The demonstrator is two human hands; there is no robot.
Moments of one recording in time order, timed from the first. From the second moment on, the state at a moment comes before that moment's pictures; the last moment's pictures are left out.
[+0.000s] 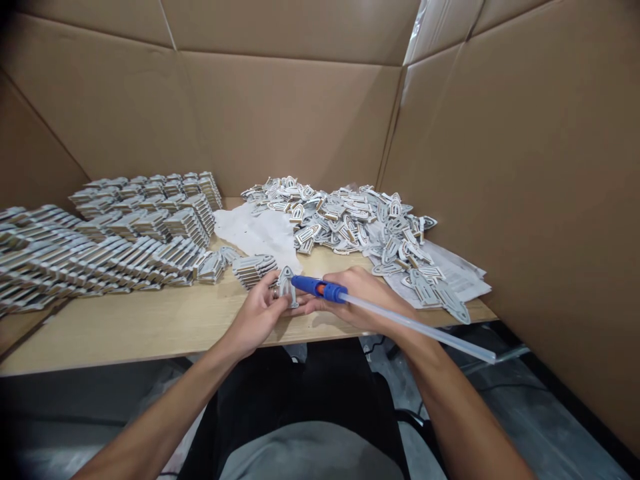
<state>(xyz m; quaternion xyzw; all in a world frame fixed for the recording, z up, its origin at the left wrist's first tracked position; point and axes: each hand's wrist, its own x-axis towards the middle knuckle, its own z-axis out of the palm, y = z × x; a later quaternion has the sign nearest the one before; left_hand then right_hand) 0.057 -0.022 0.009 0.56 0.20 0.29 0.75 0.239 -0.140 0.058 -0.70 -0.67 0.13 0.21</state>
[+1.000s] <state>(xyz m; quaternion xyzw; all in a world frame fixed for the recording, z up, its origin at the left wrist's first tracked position) 0.058 -0.020 -0.002 0.54 0.15 0.29 0.77 0.219 -0.147 0.065 -0.73 -0.56 0.09 0.39</state>
